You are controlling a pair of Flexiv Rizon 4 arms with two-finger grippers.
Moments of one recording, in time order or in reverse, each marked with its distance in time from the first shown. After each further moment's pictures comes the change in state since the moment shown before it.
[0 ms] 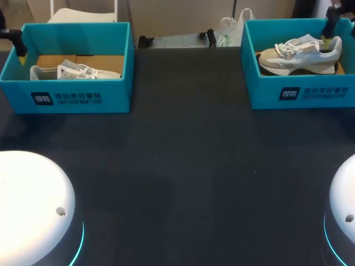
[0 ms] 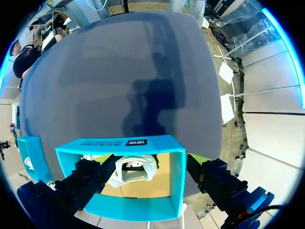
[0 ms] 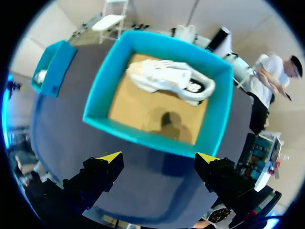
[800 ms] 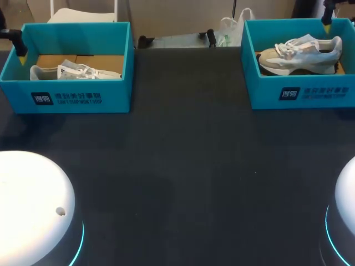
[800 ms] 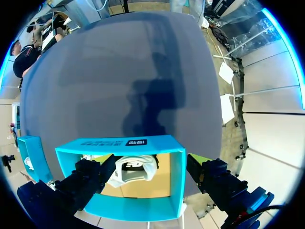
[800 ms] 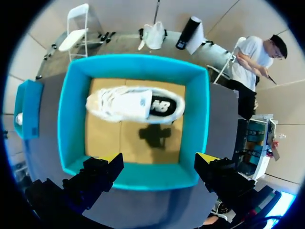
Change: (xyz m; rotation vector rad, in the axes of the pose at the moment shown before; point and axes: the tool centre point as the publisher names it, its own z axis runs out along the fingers) left arm 0.000 0.000 0.000 0.000 0.000 0.000; right arm -0.059 0.079 0.036 0.002 -0.119 0.199
